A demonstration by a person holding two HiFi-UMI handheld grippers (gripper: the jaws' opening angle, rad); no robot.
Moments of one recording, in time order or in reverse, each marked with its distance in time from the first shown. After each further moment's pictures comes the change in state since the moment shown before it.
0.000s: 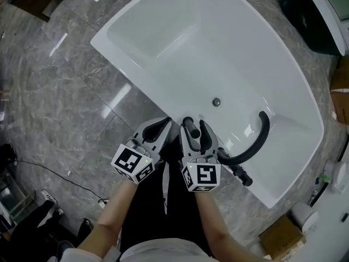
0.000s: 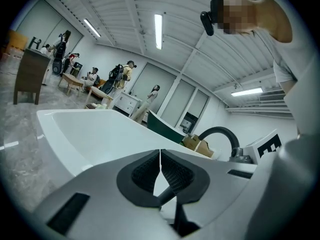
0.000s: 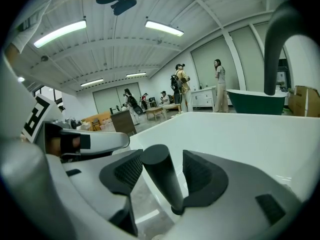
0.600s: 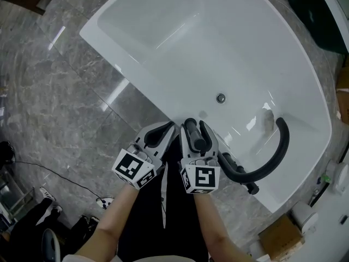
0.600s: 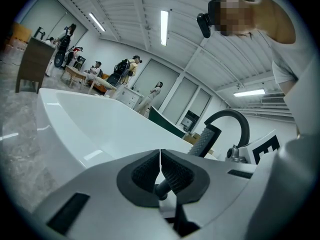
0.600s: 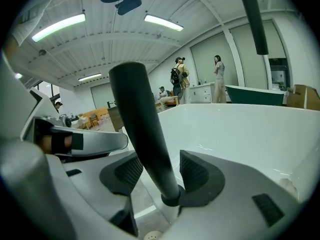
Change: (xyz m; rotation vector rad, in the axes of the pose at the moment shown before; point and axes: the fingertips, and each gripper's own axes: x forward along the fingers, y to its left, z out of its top) left arm 0.023 0.020 -0.071 -0.061 0.023 -0.005; right arm 0.030 -0.020 -0.067 -0.010 0.040 -0.020
